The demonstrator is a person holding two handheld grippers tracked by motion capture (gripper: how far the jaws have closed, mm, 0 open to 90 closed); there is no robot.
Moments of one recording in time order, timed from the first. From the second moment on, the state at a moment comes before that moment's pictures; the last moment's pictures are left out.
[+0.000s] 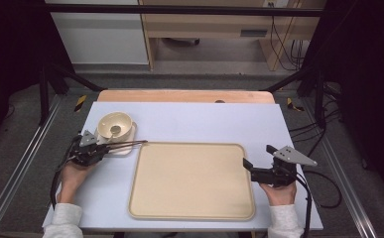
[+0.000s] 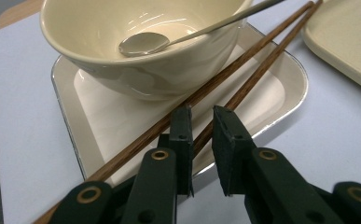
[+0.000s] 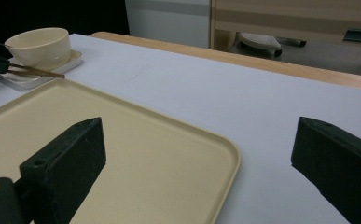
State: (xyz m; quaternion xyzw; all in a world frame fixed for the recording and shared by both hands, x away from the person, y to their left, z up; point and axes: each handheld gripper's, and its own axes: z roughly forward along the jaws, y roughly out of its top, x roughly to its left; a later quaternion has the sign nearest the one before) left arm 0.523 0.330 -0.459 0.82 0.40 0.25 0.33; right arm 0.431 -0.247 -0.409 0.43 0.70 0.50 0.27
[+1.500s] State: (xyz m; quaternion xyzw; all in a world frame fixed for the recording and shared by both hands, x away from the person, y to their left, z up) left arm 0.522 0.323 -0.460 0.83 0.39 0.23 0.34; right arm 0.432 -0.247 -0.409 0.43 0.70 0.50 0.27
